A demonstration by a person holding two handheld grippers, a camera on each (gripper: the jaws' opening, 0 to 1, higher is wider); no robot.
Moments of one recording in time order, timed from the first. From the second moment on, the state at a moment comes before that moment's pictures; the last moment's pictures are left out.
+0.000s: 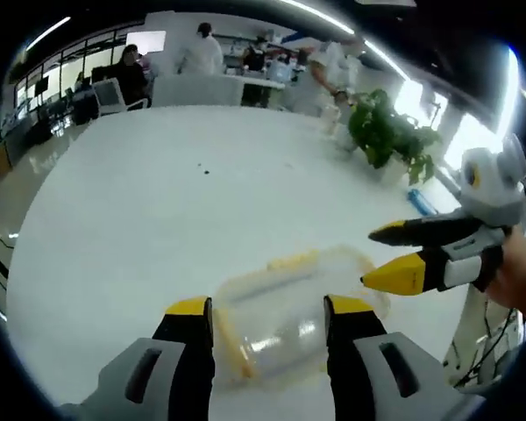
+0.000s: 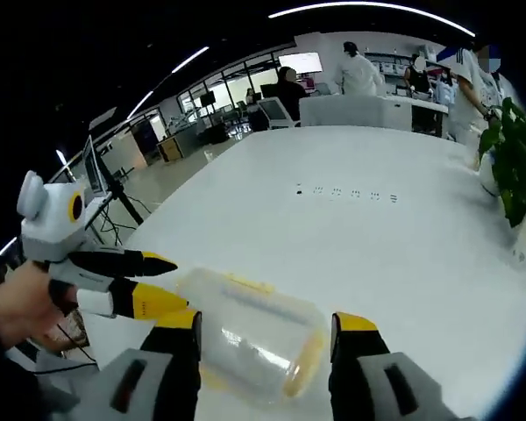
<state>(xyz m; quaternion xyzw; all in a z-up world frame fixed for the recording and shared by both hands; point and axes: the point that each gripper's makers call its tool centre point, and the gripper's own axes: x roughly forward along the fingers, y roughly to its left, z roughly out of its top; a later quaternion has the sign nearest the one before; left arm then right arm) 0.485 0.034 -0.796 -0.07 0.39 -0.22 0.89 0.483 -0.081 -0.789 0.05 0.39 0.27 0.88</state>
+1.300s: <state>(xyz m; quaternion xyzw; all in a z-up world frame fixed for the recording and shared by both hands) 0.469 0.035 -0.822 -0.15 0.41 -0.19 0.88 0.473 -0.072 -0.826 0.07 0.41 0.23 0.88</state>
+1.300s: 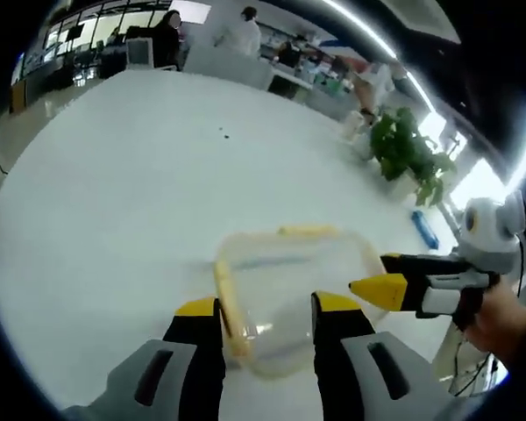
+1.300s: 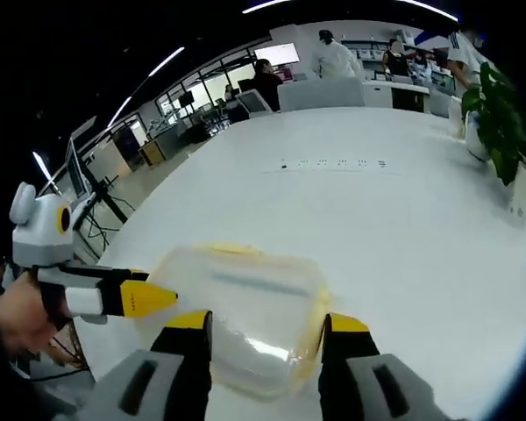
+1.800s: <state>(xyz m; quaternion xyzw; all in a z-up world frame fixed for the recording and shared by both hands) 0.498 0.071 -0.822 -0.14 0.41 -0.20 0.88 0.500 -0.039 -0.824 0.07 0.41 0.22 0.88</state>
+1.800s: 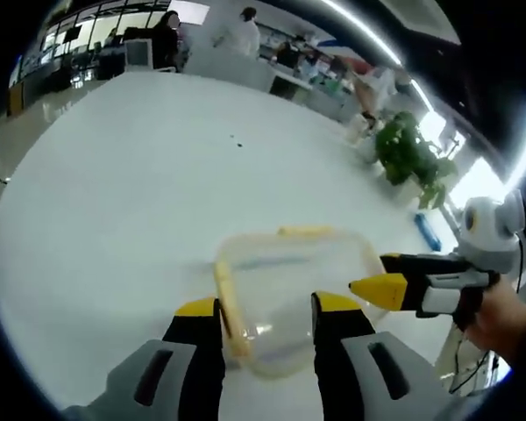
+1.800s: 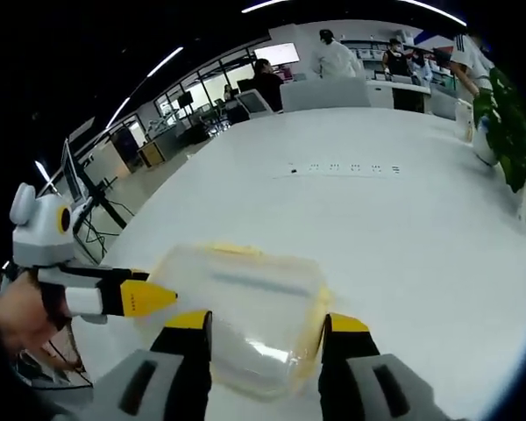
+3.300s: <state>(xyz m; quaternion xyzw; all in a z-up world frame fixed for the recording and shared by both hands) 0.558 0.125 -0.819 -0.12 0.40 -0.20 0.89 0.555 0.014 -0.822 0.11 0.39 0.20 0.89</state>
